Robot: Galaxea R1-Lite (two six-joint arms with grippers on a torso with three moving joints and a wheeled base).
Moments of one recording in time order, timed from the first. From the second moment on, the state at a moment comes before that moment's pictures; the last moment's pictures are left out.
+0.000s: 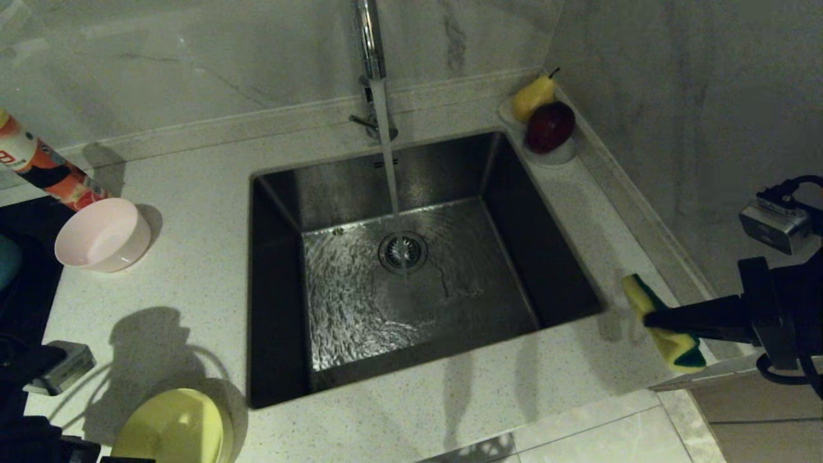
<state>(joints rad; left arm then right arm) 0.31 1.21 -0.53 0.28 -0.18 0.38 0.19 1.30 -1.05 0.39 0.55 0.55</state>
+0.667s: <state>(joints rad) 0.31 1.27 -0.54 0.19 -0.11 0.37 0.18 1.32 -1.04 0.39 0.55 0.55</state>
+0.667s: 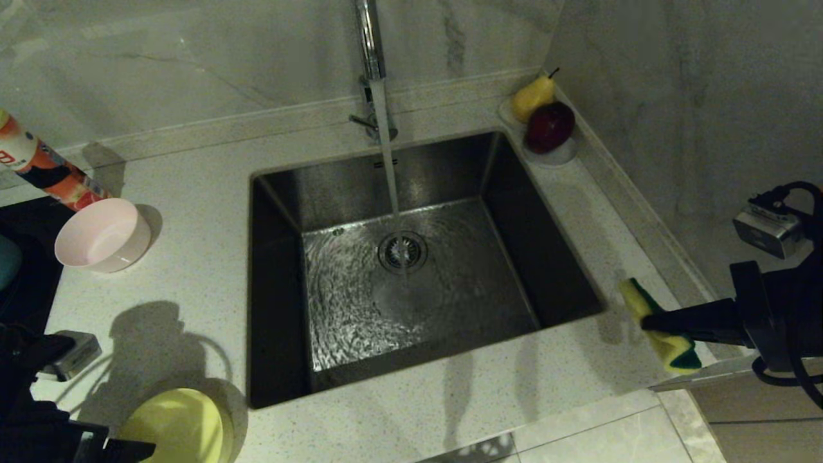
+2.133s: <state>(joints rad) 0.35 1.23 -0.63 0.19 -0.28 0.12 0.20 1.36 -1.03 0.41 0.54 0.56</state>
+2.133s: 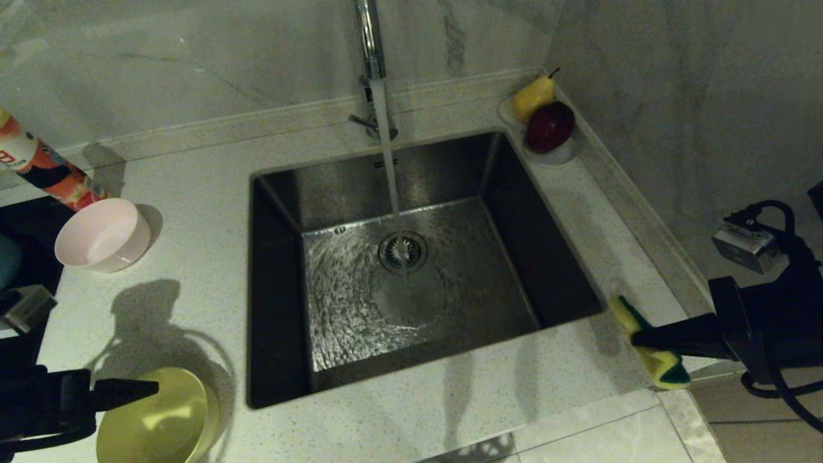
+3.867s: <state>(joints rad) 0.32 1.39 -0.62 0.05 -0.04 0.15 0.15 1.38 -1.01 0.42 0.54 0.61</state>
